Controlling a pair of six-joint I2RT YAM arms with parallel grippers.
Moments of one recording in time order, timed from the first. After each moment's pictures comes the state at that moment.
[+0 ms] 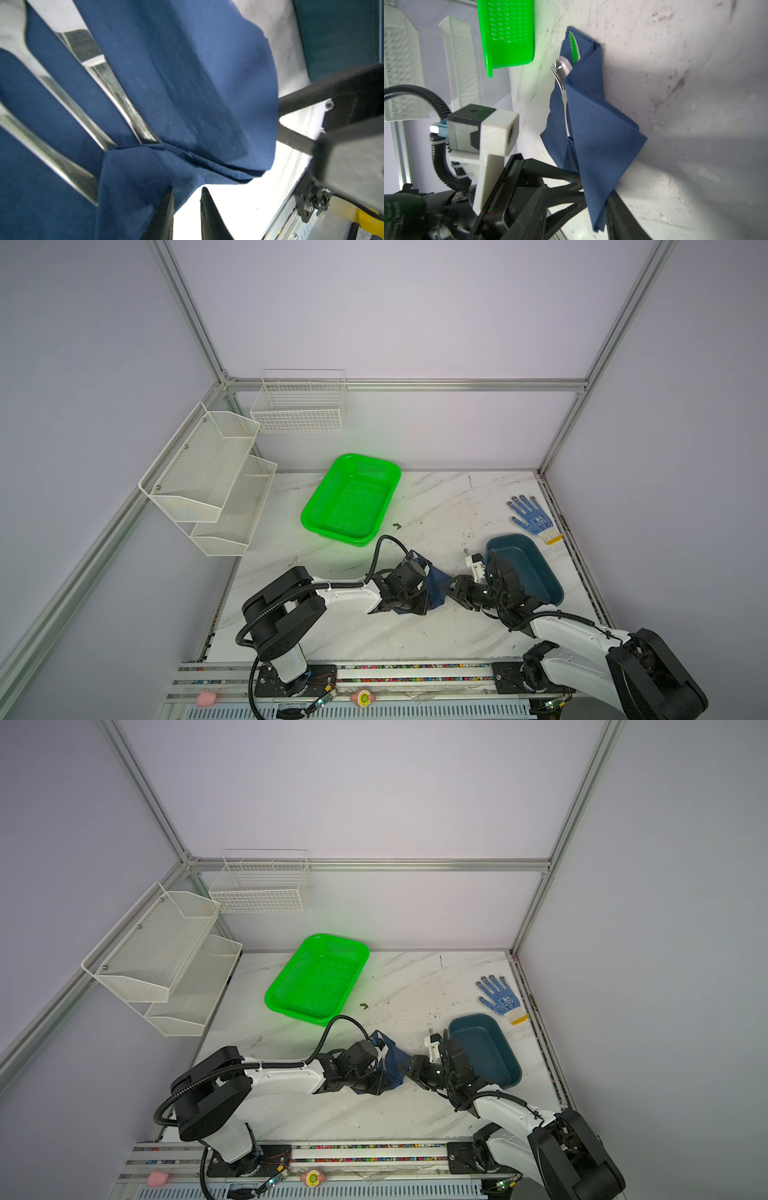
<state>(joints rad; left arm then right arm) -0.98 1.68 0.83 -0.09 0.18 -0.71 0.49 1.10 0.25 0.26 -0.54 1.07</state>
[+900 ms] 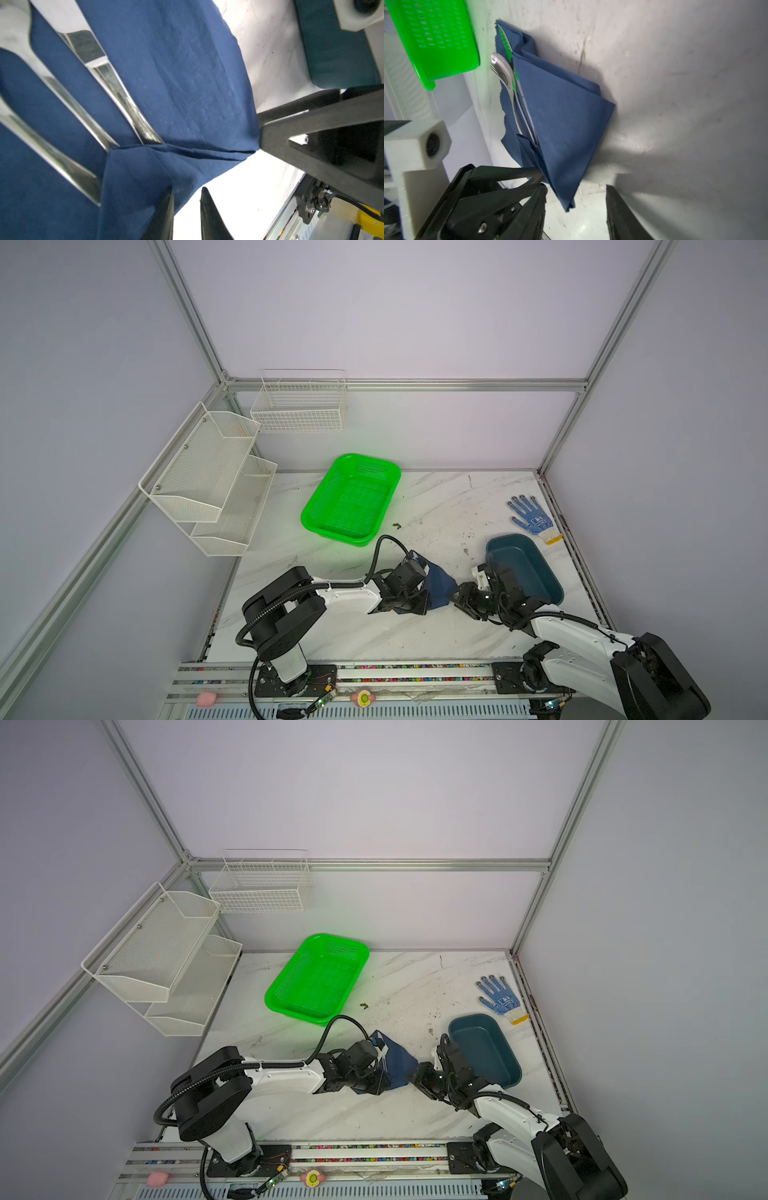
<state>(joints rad) -0.98 1.68 0.83 -0.09 0.18 -0.71 0.49 1.09 0.25 0.00 -0.45 1.09</state>
